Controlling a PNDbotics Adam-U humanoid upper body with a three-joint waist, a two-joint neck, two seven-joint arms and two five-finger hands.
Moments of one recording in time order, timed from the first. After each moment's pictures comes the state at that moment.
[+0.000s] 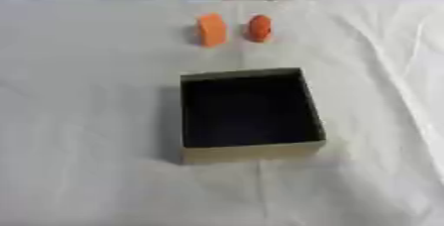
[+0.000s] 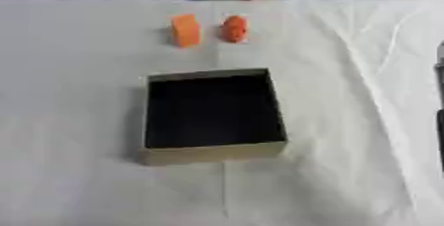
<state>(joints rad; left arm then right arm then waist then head) -0.23 0.41 0.13 -1.99 -0.25 -0.21 0.42 -0.59 -0.40 -0.04 -1.89 0.12 0.04 -0.13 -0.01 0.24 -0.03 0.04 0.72</state>
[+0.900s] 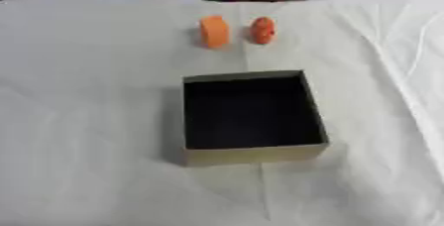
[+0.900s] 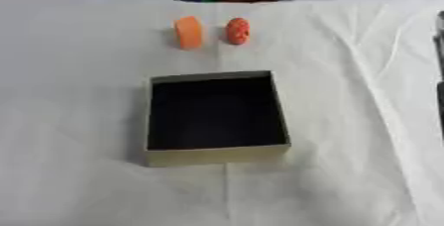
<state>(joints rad) -0.23 0.41 0.13 -1.99 -0.25 -0.21 0.42 -0.78 -0.47 0.01 -1.73 0.24 0.05 -0.06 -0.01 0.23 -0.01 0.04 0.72</state>
